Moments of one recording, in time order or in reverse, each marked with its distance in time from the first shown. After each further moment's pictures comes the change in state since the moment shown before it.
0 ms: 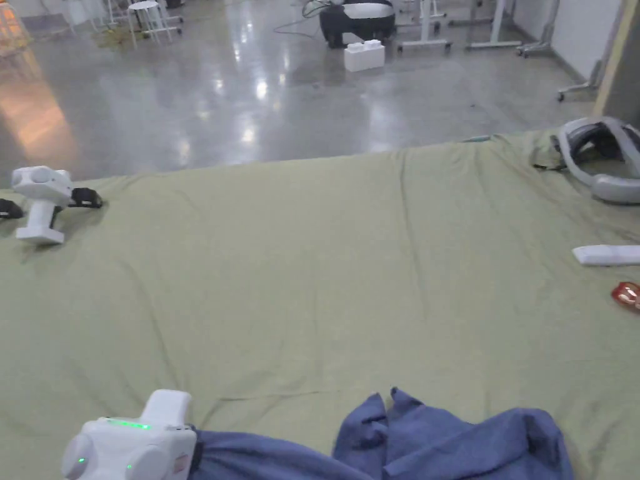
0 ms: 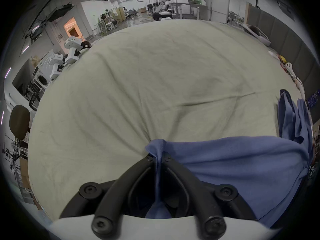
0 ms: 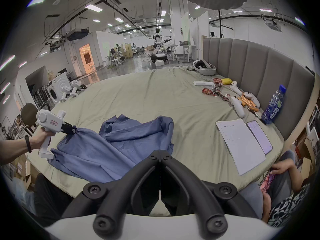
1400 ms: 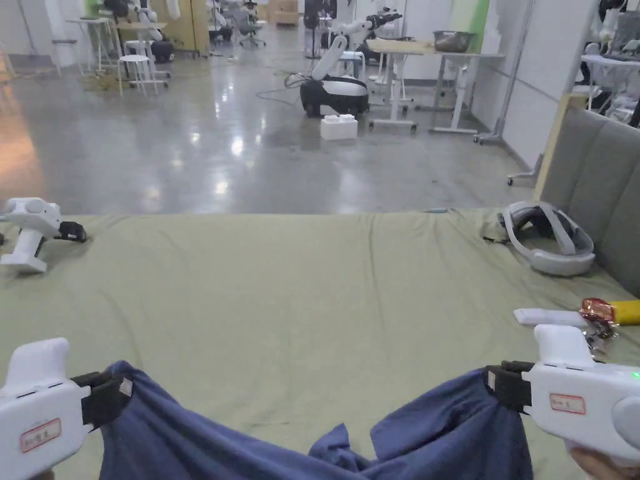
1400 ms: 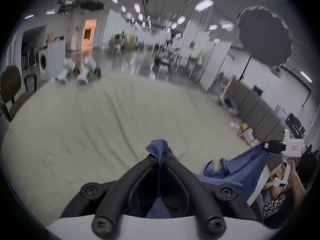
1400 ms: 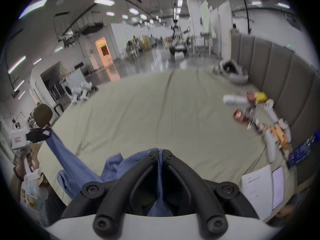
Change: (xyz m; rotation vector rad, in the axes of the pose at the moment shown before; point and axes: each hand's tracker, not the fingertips) left arm -0.064 -0.005 0.223 0.534 -0.263 0.300; right arm 0.024 0.147 -0.098 0.011 0.176 0.038
